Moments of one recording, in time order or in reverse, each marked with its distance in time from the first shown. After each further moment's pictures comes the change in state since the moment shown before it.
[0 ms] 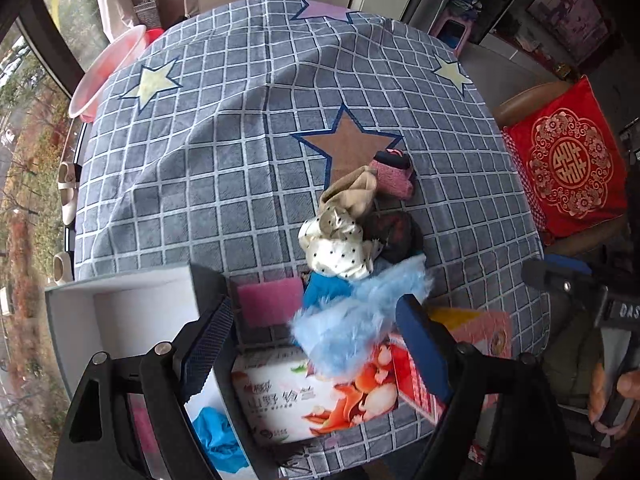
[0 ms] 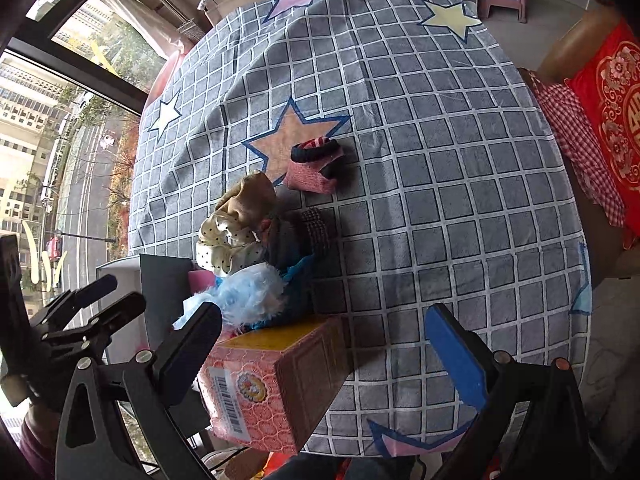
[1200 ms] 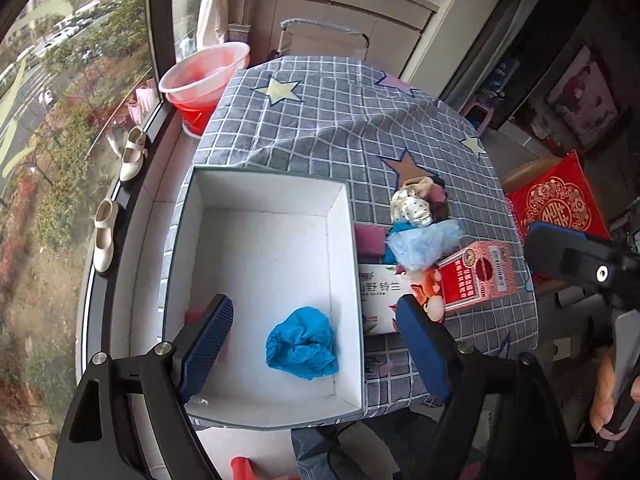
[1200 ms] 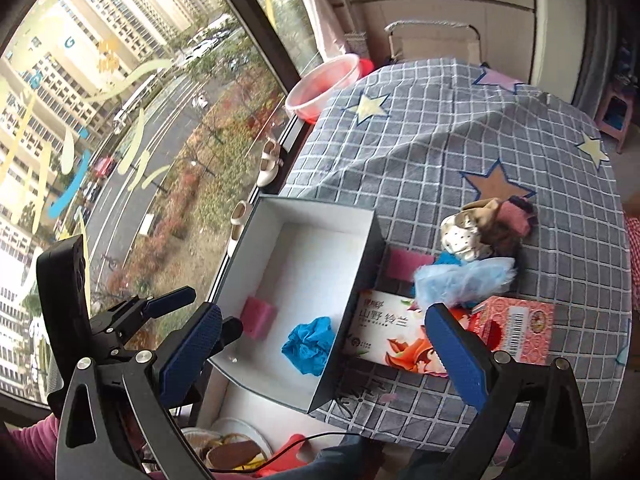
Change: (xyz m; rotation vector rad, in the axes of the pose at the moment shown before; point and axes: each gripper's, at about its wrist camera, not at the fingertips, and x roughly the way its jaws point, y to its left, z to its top) left arm -0.132 0.117 -0.188 -0.196 -0.274 -0.024; right arm -0.065 0.234 -0.129 -0.411 -0.201 0.130
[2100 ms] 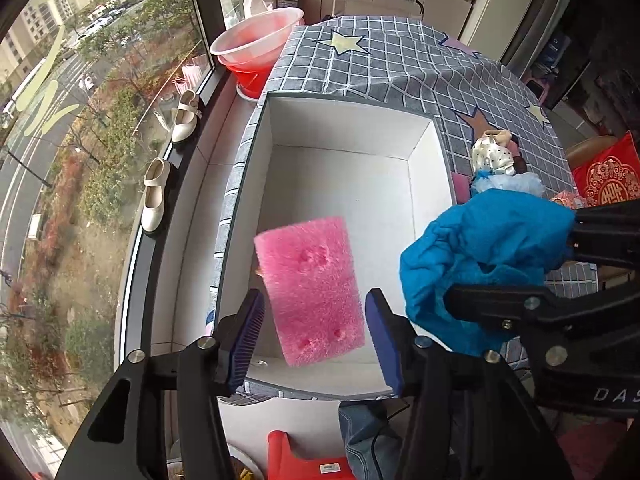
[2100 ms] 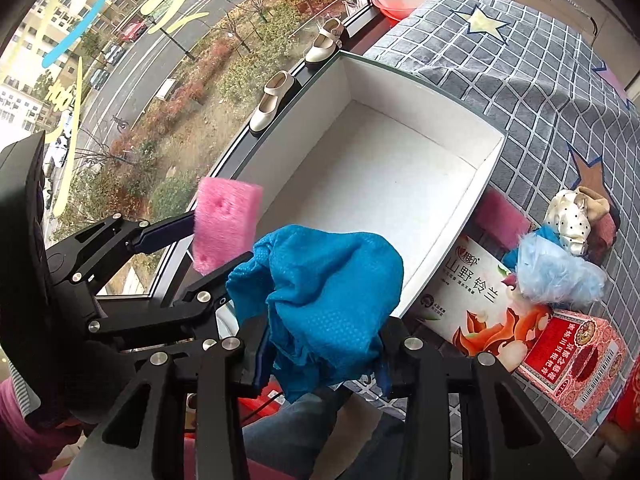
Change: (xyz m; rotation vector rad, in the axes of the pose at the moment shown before) left arm 0.037 0.049 -0.056 -0.057 0.110 0.218; right arm 0.133 0.080 -0.039 -0.316 0.427 0.029
